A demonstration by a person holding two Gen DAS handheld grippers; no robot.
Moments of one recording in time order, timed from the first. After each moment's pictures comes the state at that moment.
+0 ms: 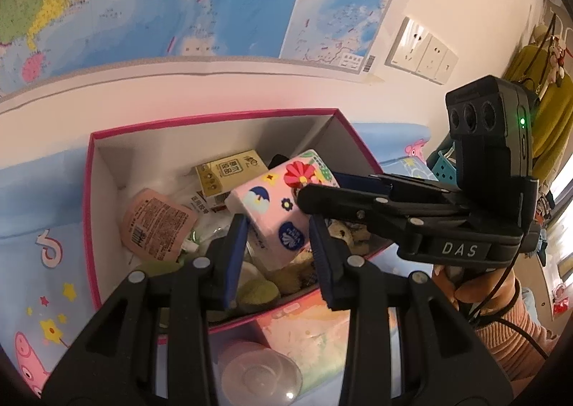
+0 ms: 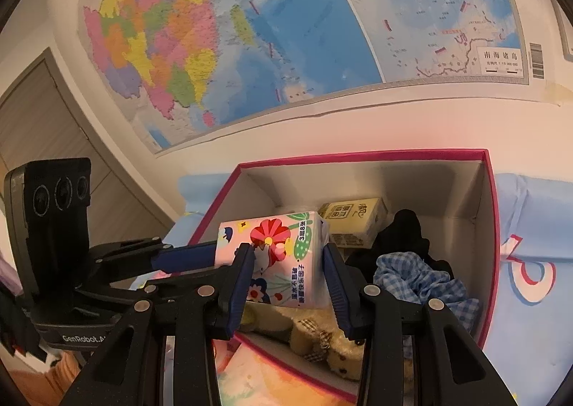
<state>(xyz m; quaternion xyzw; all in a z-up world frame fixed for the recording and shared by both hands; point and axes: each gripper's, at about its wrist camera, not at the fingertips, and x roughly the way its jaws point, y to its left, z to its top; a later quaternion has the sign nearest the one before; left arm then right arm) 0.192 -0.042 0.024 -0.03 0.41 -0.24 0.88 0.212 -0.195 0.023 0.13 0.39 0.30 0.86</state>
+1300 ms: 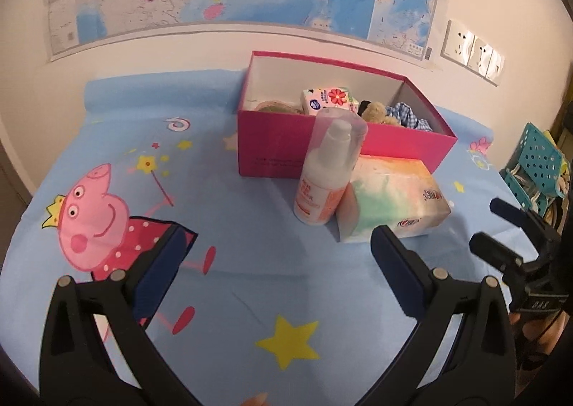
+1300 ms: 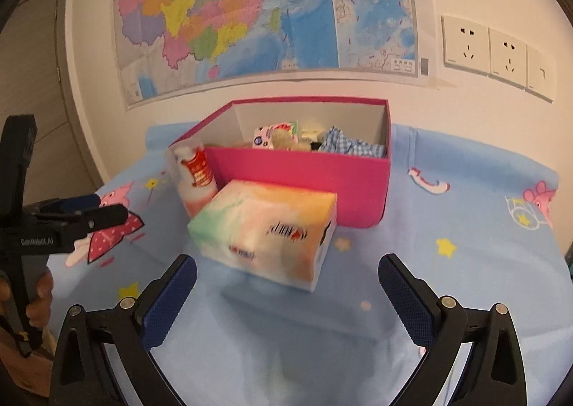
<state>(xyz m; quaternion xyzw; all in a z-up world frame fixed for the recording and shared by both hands) 0.005 0.017 -0.028 -0.04 0.35 -0.02 0.94 0.006 -0.212 -0.011 0.00 0.32 0.18 0.93</state>
